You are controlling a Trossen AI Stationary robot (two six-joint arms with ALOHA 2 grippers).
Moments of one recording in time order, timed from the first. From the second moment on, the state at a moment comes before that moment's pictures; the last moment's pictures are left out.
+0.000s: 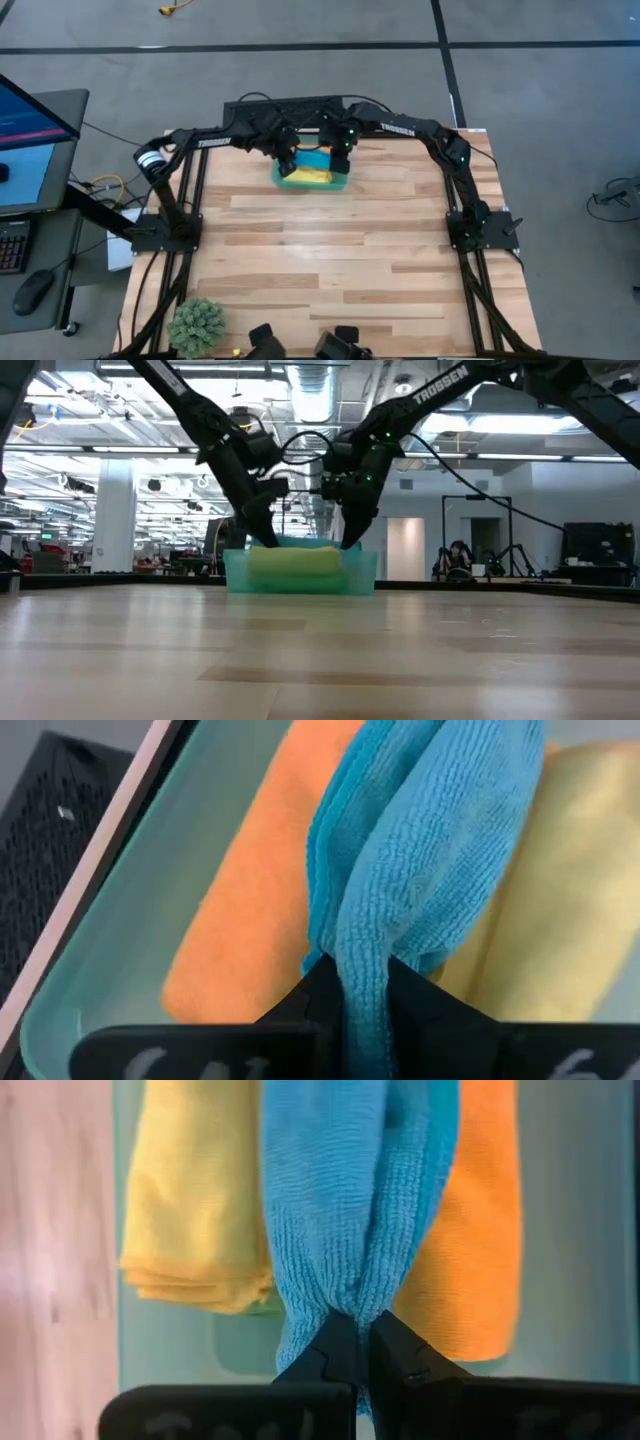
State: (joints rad) left arm 0.69 1.78 1.15 -0.39 0.16 0.30; right arm -0.56 2.17 1.83 -0.95 -0.23 -0.48
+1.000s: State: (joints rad) left arm 0.72 1.90 1.30 -0.59 0.14 0.17; right arm -0.52 2.21 1.79 -0.83 -0.12 -0.31
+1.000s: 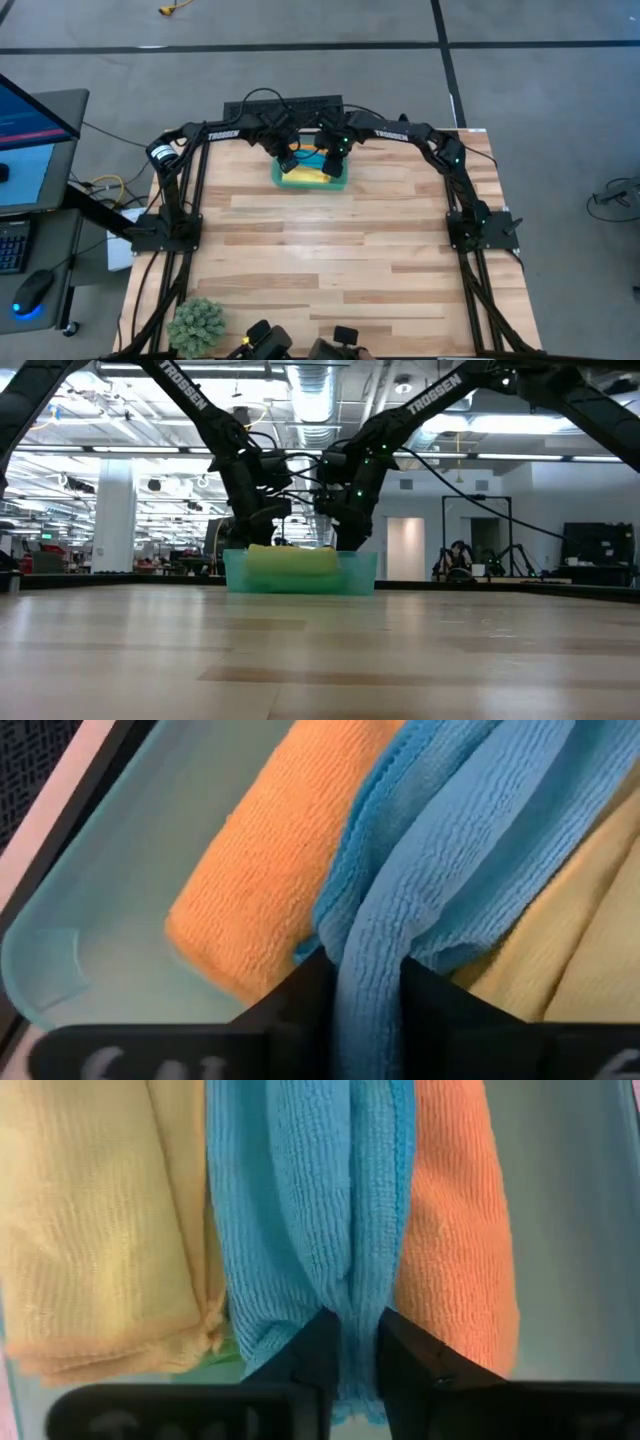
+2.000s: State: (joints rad) left arm 0.72 1.90 1.30 -0.59 0.06 0.22; right arm -0.56 2.12 1.79 -0.87 -0.11 -0.29
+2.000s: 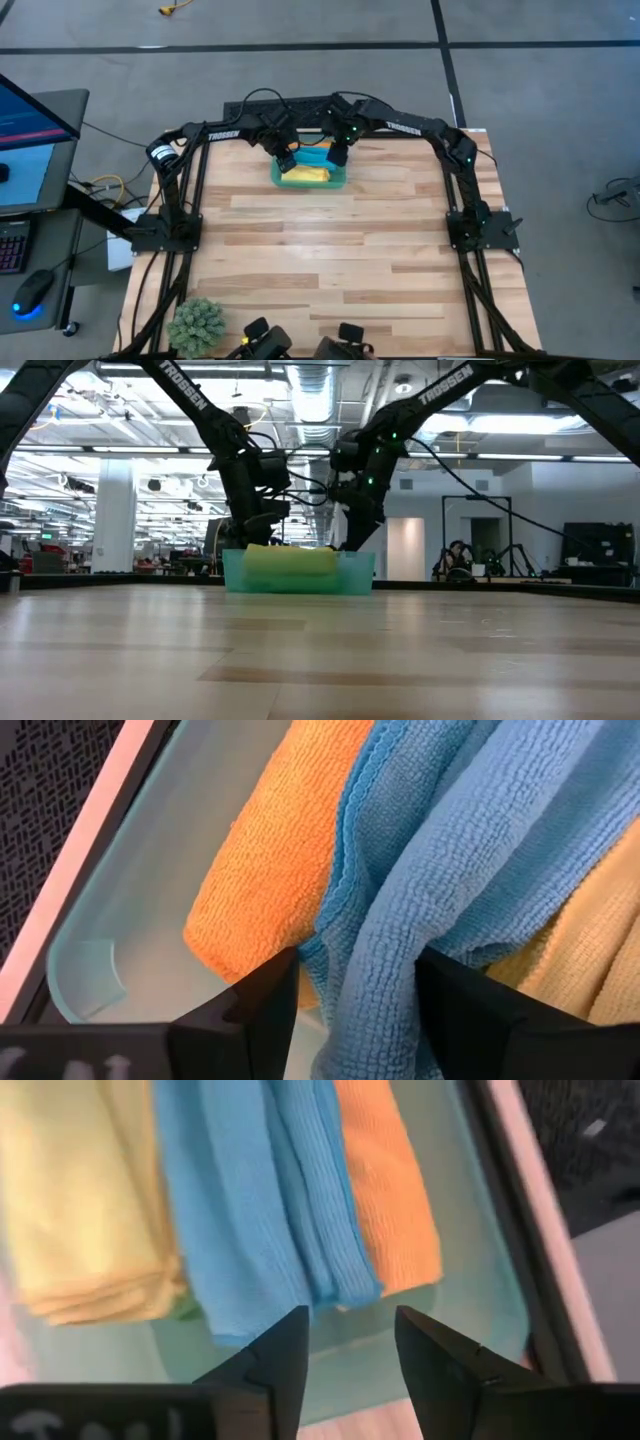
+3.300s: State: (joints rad) left arm 0.72 1.71 1.30 -0.76 -0.01 0.25; right arm -0.50 2.23 1.79 -0.70 -0.03 -0.22
